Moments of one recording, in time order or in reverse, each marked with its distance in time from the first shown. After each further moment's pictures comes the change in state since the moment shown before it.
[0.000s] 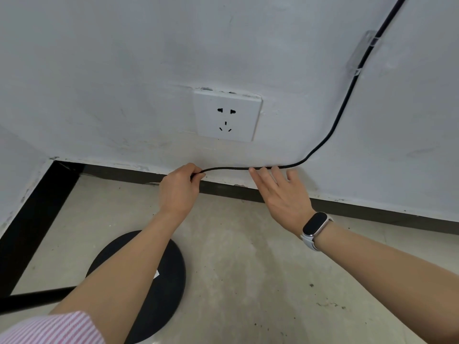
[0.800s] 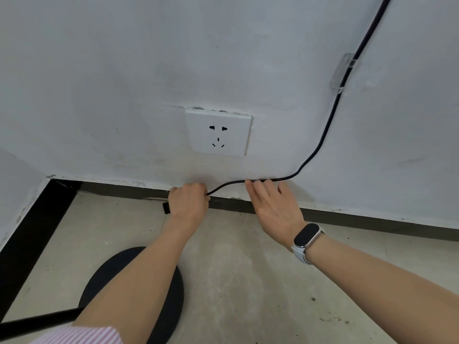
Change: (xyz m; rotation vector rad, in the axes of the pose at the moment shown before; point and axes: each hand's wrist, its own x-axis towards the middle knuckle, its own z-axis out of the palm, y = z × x) left_hand 0.013 0.014 0.024 0.474 -0.324 -0.065; right_hand 0.006 -0.005 -0.006 0.100 -0.041 0.051
